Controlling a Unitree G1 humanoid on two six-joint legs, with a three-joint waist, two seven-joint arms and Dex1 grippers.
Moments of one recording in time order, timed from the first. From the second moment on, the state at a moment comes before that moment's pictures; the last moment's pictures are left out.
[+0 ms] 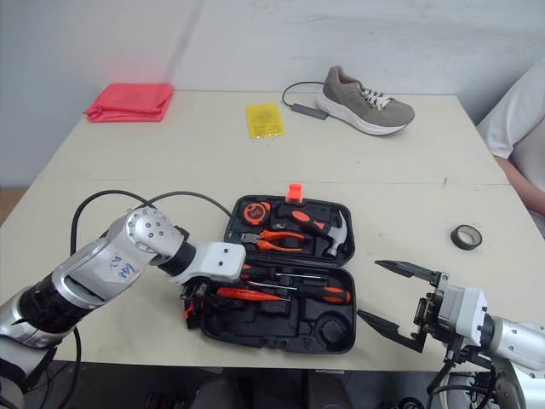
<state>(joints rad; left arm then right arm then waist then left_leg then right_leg) -0.70 0.89 -0.58 -0.44 -0.09 0.82 -1.31 0.30 -0.68 -0.33 -0.29 0.57 -0.26 1.21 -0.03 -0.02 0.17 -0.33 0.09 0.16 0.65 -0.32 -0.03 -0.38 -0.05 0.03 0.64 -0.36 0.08</state>
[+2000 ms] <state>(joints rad) -0.32 0.68 -0.29 -0.18 -0.23 0.33 -1.18 0.34 -0.67 -0.31 -0.26 0.57 -0.29 1.25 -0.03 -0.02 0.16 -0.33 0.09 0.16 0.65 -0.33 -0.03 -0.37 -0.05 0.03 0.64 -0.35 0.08</state>
